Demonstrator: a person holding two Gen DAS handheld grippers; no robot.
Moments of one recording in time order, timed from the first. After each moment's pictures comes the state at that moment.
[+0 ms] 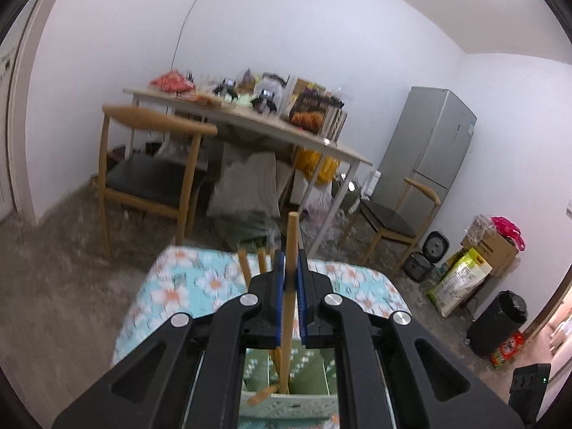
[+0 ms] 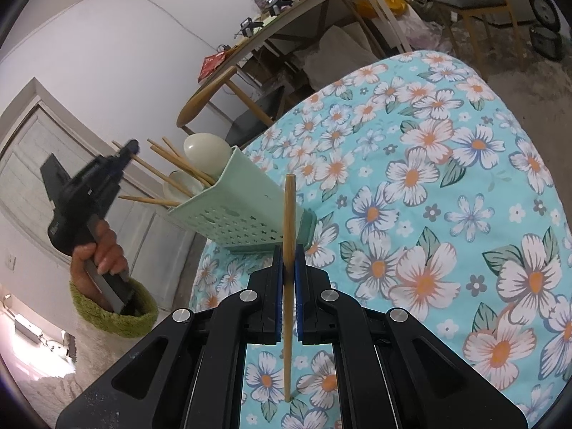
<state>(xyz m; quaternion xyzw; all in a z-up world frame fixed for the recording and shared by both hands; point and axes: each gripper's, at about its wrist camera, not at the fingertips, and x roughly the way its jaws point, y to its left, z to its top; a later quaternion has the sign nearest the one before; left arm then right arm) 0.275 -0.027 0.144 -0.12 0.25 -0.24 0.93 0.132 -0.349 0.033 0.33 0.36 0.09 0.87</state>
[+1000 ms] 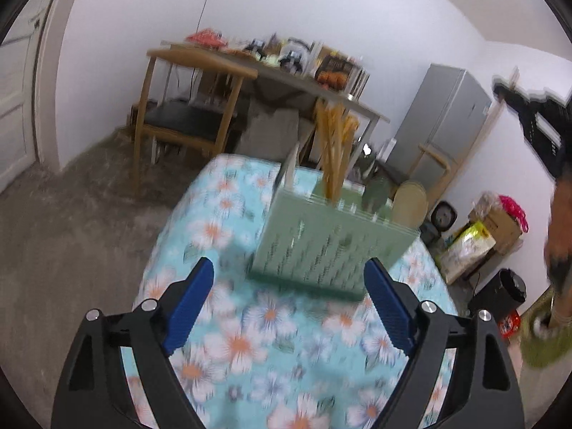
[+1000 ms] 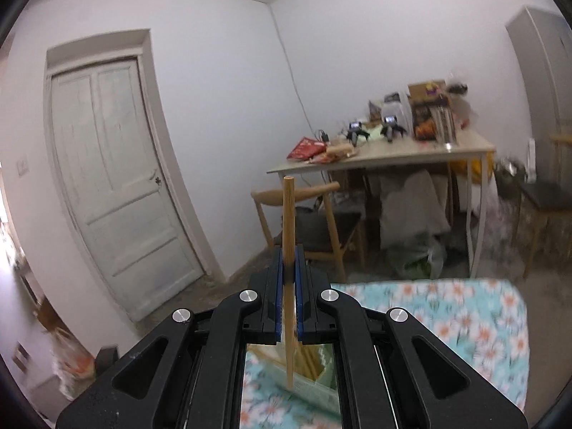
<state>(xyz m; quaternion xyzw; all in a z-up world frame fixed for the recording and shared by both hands) 0.157 0.044 0.057 -0.12 0.32 -0.21 0.92 0.204 -0.255 0.234 0.10 0.15 0.15 0.97</state>
